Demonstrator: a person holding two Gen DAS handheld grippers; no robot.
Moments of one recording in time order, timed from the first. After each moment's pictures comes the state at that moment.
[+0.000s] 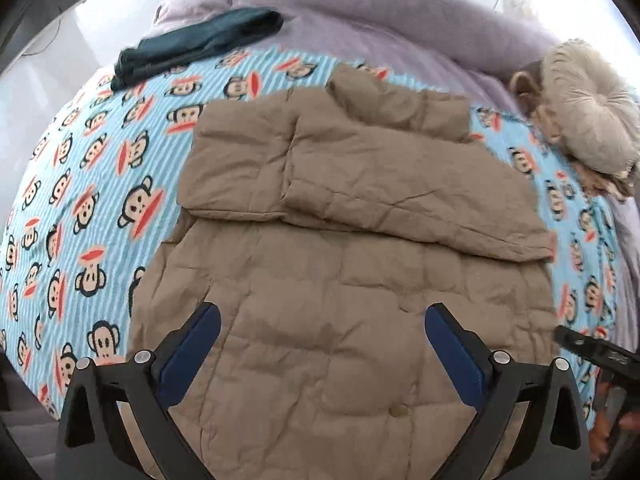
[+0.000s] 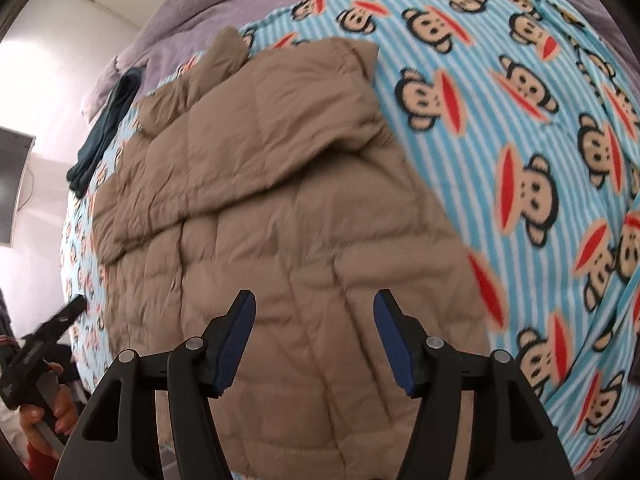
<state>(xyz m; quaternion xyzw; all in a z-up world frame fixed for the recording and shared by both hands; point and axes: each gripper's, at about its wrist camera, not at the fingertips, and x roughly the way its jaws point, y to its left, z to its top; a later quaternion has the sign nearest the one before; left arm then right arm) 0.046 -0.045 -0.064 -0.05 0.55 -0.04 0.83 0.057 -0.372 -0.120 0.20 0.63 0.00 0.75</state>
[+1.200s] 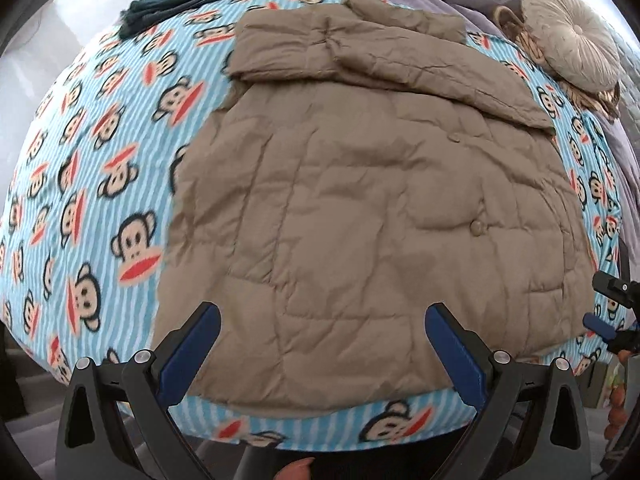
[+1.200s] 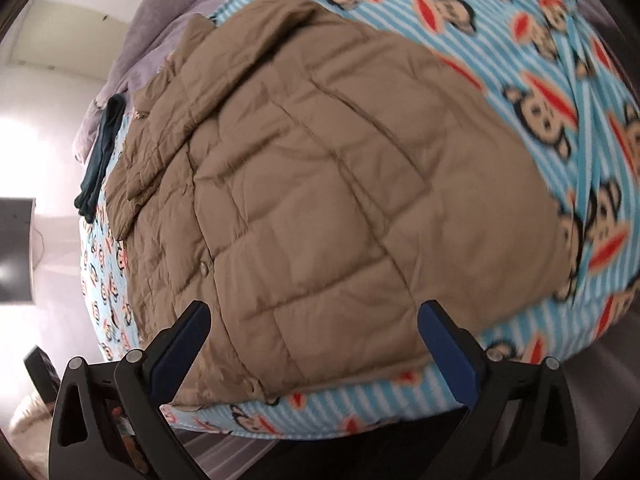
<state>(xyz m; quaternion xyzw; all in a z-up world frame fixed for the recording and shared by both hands) -0.071 0.041 -0.113 -0.02 0.61 -0.07 0.79 -0.092 -0.315 -0.129 0.34 0.61 -0.08 0.71</state>
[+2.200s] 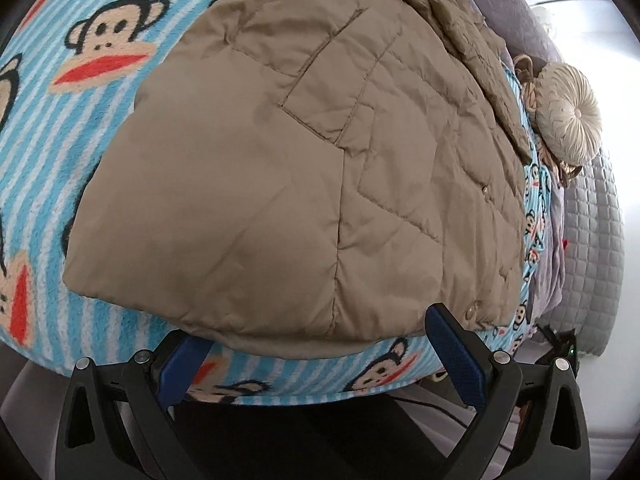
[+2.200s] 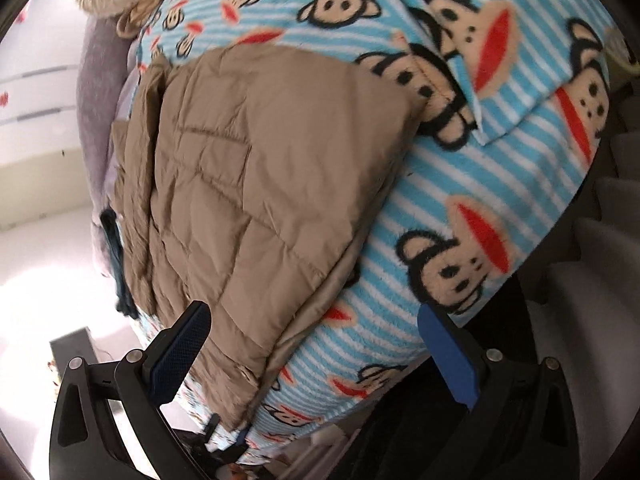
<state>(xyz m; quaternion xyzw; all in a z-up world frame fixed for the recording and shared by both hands) -0.110 0.122 -0.205 -0.27 0.67 -0.15 0.67 -0.206 -0.369 -0.165 0.56 0.52 -0.17 0.63</state>
